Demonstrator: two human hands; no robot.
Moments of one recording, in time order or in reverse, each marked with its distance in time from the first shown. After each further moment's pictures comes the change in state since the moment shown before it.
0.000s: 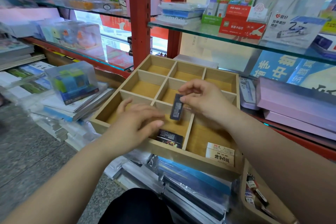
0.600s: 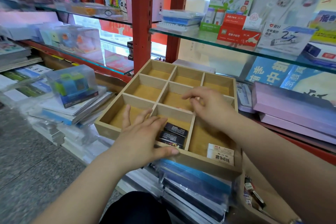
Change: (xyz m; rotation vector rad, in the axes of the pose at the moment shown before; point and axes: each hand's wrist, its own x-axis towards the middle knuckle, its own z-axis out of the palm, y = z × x) left_hand -0.010 0.022 0.002 0.470 -0.273 -0.049; right_hand -0.010 -0.004 -0.006 -0.663 0.038 -0.159
